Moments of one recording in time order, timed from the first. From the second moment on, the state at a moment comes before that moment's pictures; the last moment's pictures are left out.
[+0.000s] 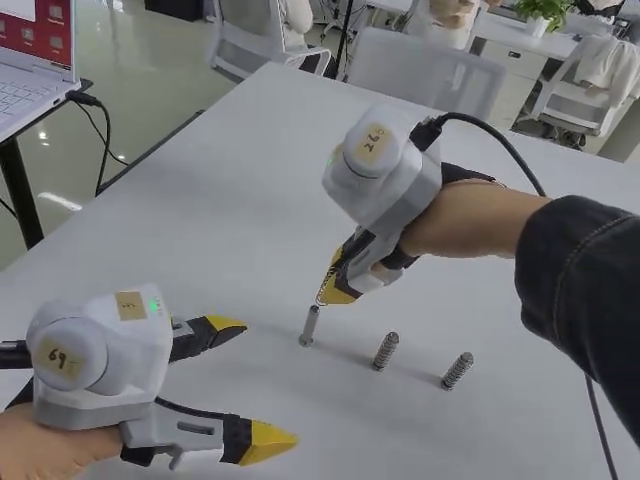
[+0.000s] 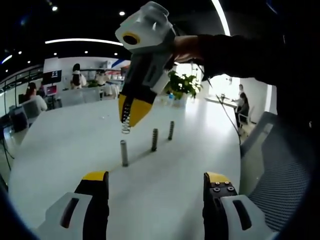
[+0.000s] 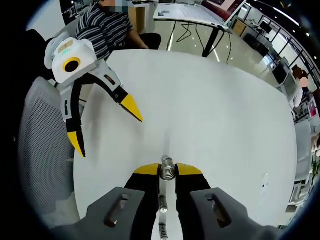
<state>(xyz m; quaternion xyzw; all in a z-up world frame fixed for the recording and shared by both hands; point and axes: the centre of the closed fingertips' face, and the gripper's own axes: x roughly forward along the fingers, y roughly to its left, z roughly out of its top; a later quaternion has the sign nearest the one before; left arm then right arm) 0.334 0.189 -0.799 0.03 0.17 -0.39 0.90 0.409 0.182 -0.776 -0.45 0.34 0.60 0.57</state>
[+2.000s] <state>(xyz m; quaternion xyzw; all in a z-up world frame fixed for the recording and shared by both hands) 0.328 0.196 -0.808 0.02 0.18 -0.39 0.90 0.409 0.192 -0.847 -0.46 0.38 0.59 0.55</state>
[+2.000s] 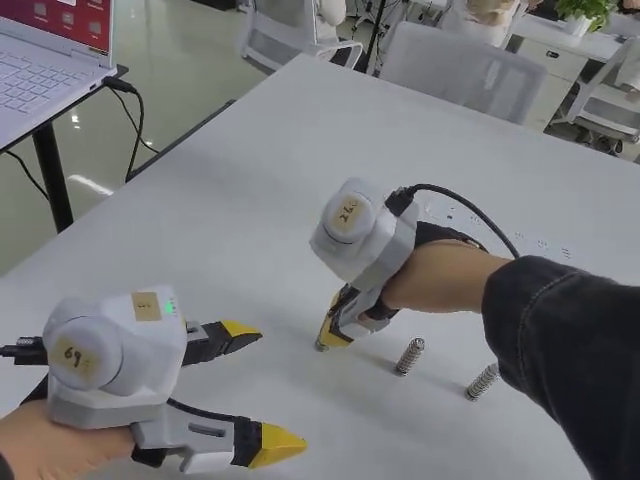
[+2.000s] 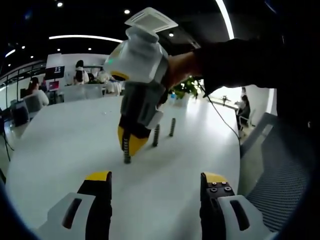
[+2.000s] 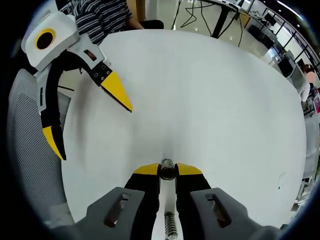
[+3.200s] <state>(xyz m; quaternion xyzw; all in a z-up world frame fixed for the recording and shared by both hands) 0.329 0.196 -0.808 0.01 0.18 -0.39 0.91 0.410 0.183 -0.848 -0.45 0.38 0.59 0.55</state>
